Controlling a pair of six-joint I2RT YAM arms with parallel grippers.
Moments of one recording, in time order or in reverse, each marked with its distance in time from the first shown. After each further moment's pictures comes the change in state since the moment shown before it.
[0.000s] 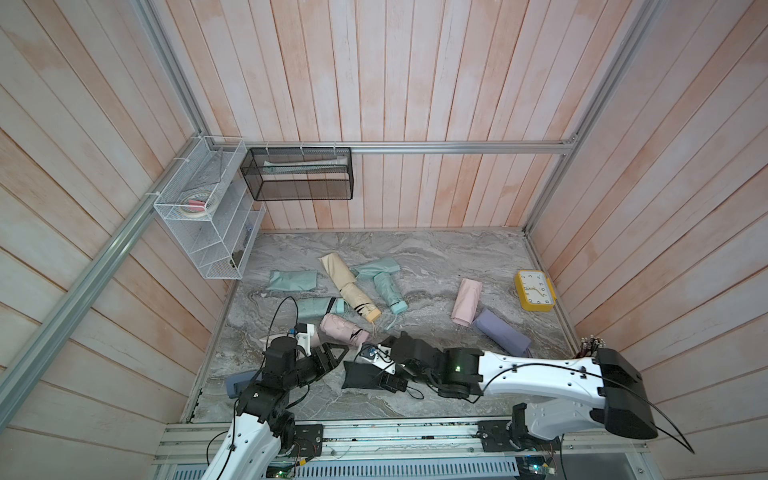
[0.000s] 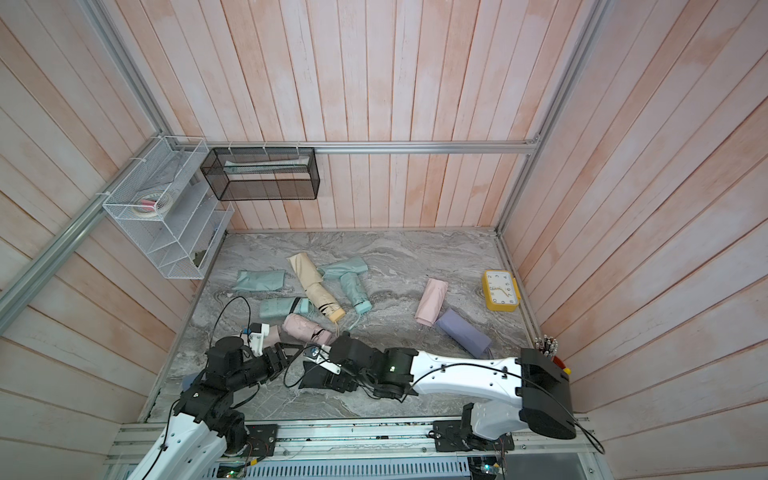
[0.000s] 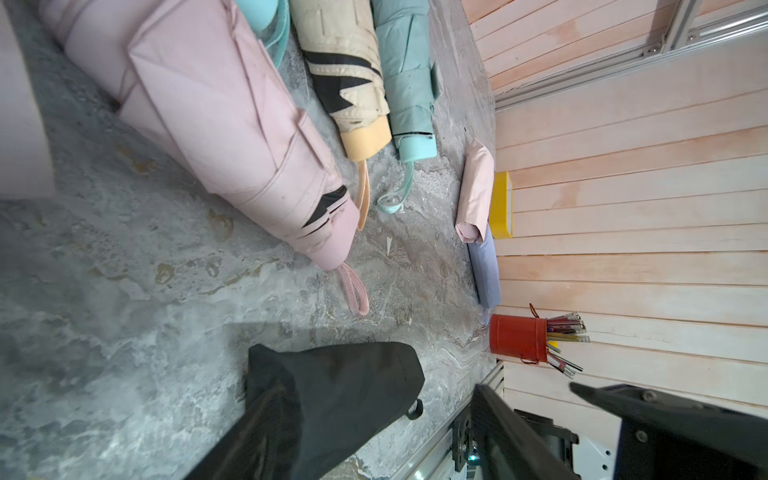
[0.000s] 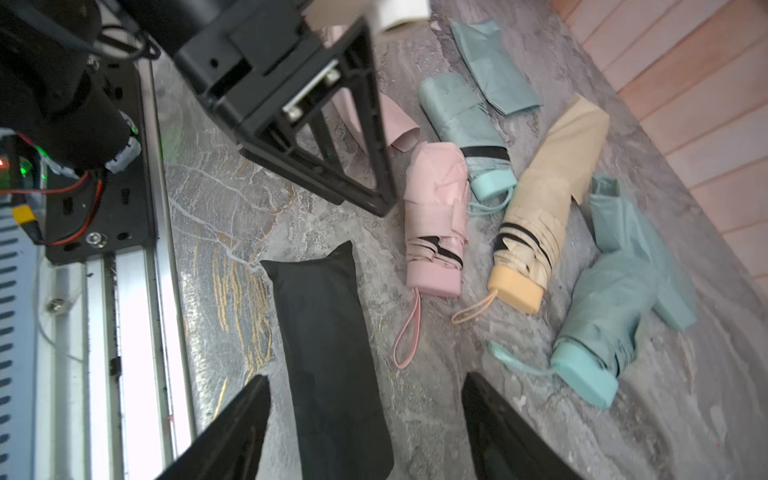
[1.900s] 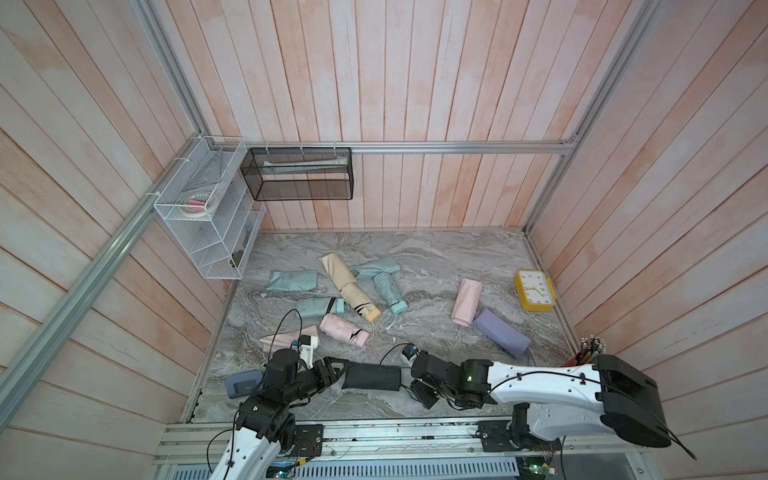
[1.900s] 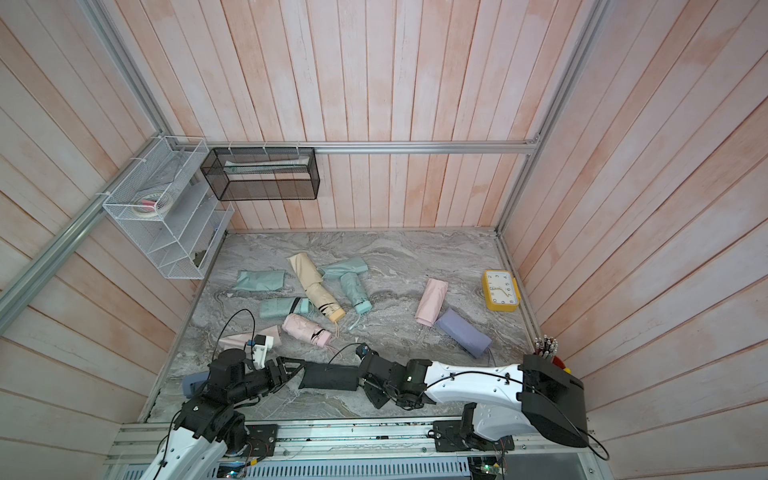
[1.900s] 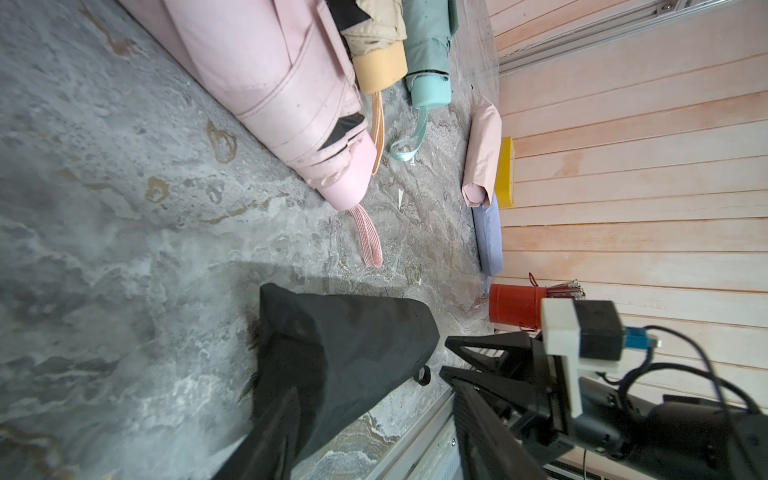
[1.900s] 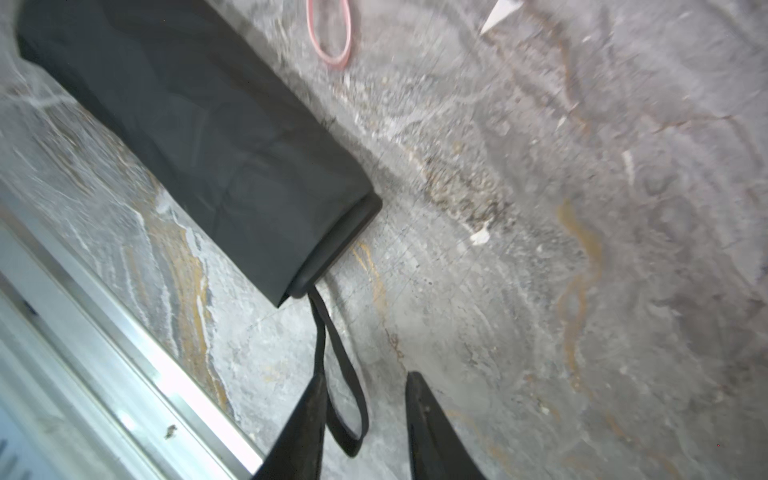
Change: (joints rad) left arm -0.045 -0.174 -0.078 -0.091 0.034 -0.029; right arm -0.018 0.018 -0.248 -0.166 -0.042 0.576
